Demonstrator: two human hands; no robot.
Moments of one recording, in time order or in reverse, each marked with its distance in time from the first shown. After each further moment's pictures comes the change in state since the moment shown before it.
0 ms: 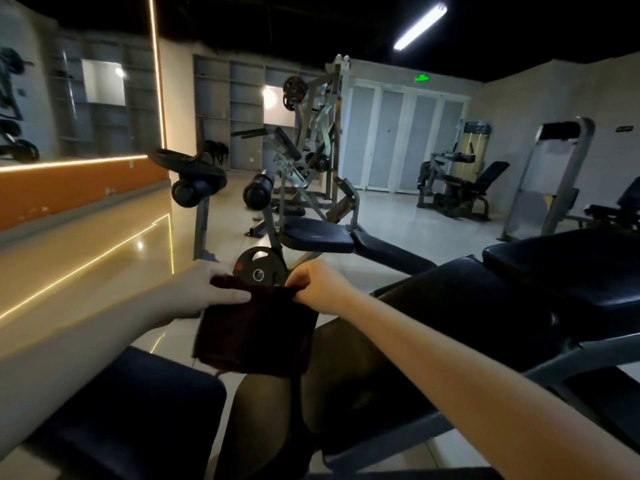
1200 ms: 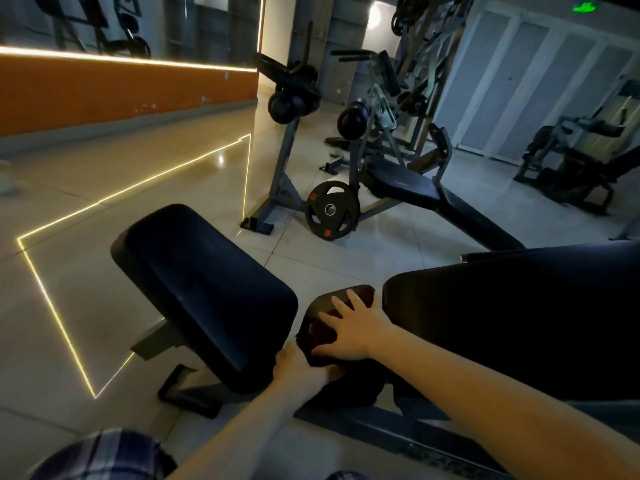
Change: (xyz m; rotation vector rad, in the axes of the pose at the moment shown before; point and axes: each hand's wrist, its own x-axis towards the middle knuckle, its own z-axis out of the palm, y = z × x) left_hand -0.054 -0.145 0.208 -0.464 0.187 -0.625; right_hand 0.006 0.059 0.176 -0.992 -0.637 -0.071
